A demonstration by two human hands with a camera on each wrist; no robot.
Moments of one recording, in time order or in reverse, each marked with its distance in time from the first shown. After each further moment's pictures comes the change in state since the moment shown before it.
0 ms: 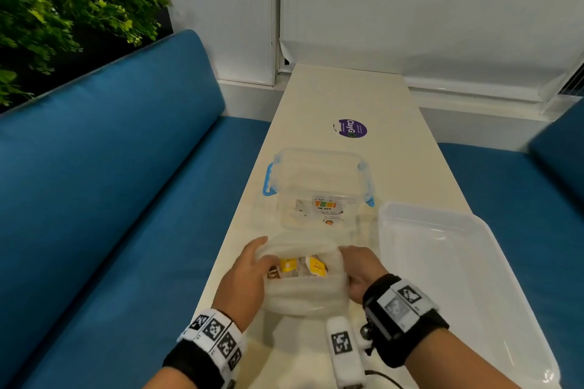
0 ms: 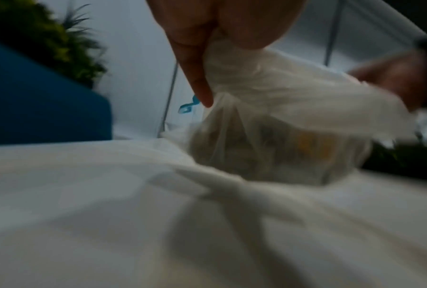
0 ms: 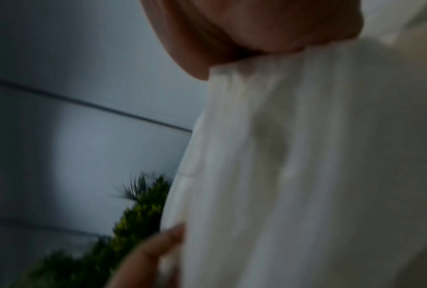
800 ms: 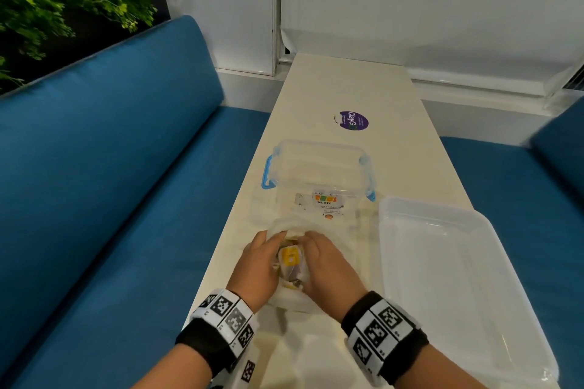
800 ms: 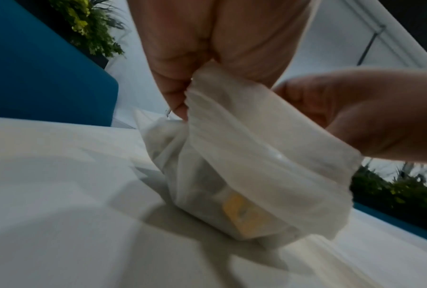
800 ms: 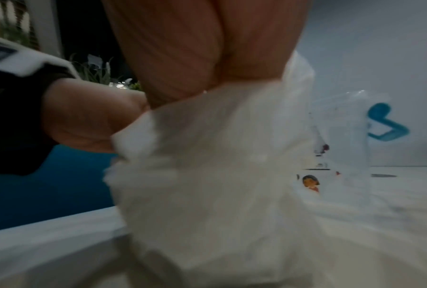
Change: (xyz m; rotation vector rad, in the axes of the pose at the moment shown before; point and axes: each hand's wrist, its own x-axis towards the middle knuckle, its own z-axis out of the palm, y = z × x) left_hand 0.021 0.009 0.012 -0.050 -0.099 -0.004; right_hand -0.014 0.032 0.019 -1.323 -0.007 -1.231
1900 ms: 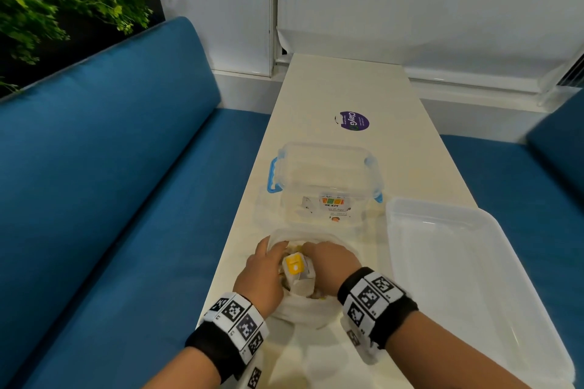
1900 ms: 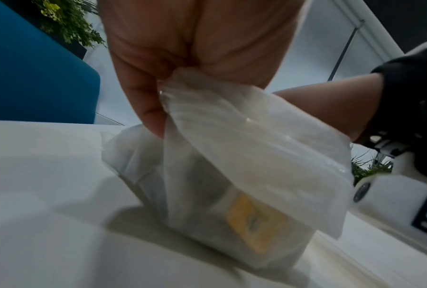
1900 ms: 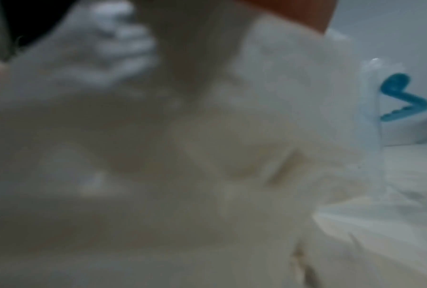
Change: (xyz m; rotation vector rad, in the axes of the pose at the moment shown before) left_hand 0.007 -0.013 -0.002 0.121 -0.125 -0.117; right_hand 0.040 -0.006 -0.008 -0.131 -0.557 0.282
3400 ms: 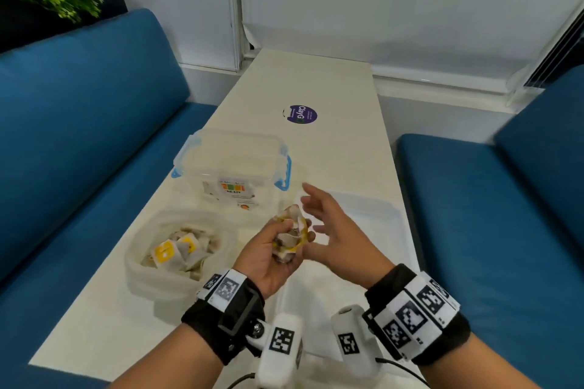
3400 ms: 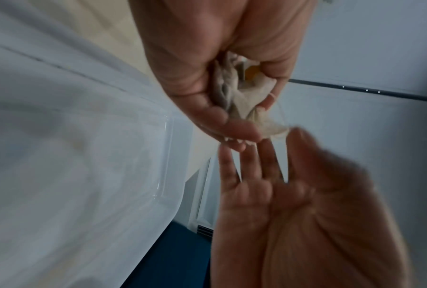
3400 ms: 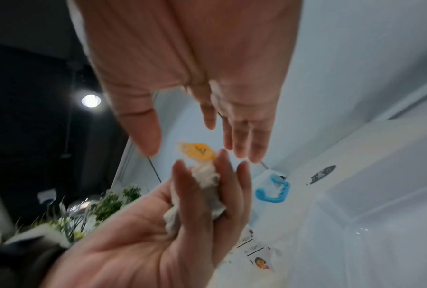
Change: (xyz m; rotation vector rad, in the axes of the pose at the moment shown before) left_hand 0.014 0.206 0.087 -1.891 -0.161 -0.293; right_hand -0.119 0.173 -0.052 0.958 0.280 -0.234
